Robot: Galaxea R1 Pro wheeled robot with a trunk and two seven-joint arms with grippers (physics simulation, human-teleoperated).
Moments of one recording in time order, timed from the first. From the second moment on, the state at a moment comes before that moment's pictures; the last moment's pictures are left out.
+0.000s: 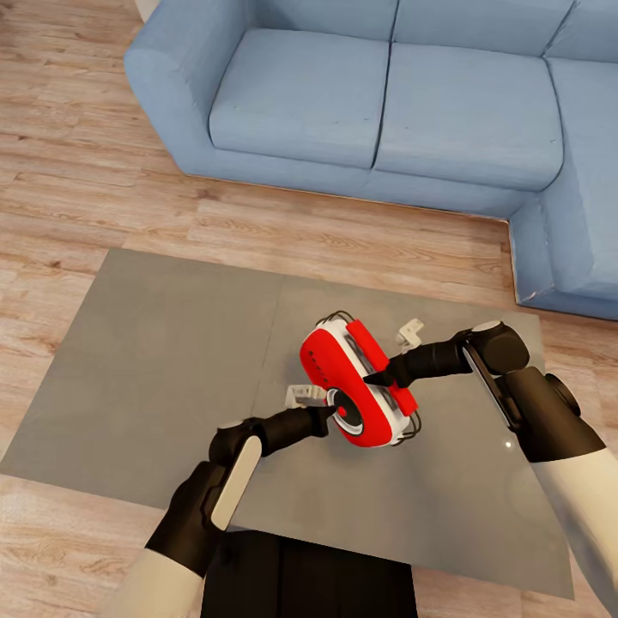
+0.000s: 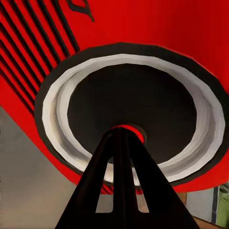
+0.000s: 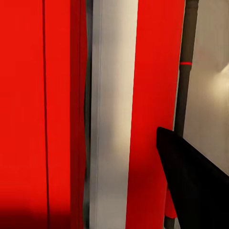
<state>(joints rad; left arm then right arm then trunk) -0.56 -0.17 -0.26 -1.24 0.39 0.63 -0.35 -0.91 -0.31 0.29 -1.41 0.11 1.04 0.98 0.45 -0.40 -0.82</state>
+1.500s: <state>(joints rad) -0.57 -0.17 -0.35 -1.13 0.48 0.53 -0.35 -0.91 -0.31 0.21 -1.39 0.21 1.04 0.84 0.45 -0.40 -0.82</state>
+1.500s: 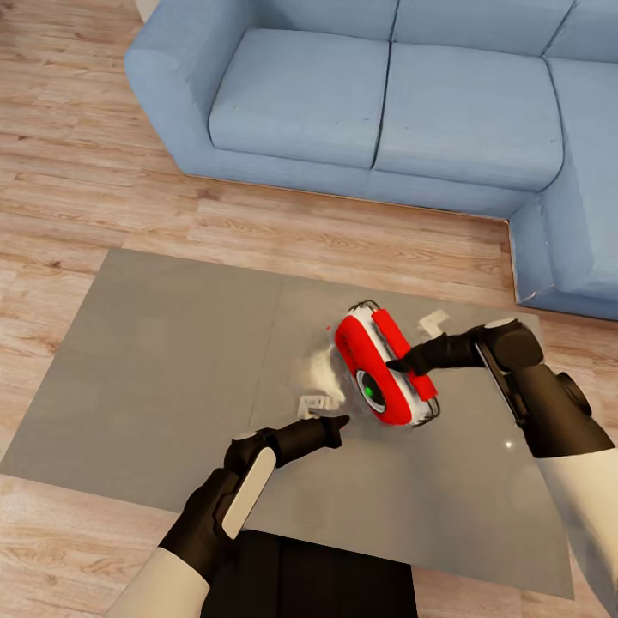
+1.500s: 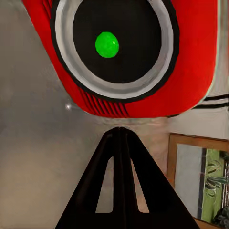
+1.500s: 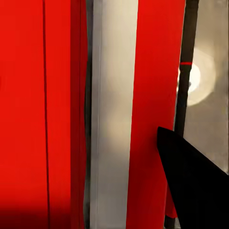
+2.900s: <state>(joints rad) -0.57 -0.17 -0.35 -1.10 0.47 0.54 -0.34 -0.91 -0.30 0.17 -1.42 0.41 1.05 0.68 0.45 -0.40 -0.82</state>
